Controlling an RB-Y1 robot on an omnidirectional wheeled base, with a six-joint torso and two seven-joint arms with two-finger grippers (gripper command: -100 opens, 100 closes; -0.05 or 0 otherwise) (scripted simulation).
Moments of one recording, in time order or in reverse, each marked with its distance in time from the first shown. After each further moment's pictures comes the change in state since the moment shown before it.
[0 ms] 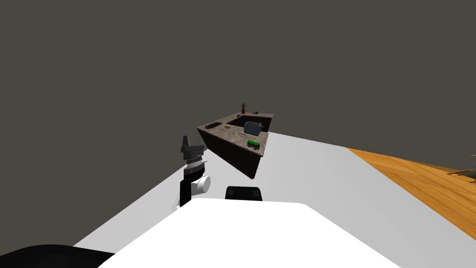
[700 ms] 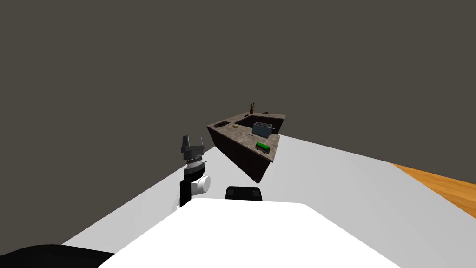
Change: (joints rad) left arm 0.000 0.000 0.000 0.000 0.000 0.000 0.000; right arm -0.019 -0.218 0.044 0.106 -0.012 0.001 0.041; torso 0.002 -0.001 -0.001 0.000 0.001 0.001
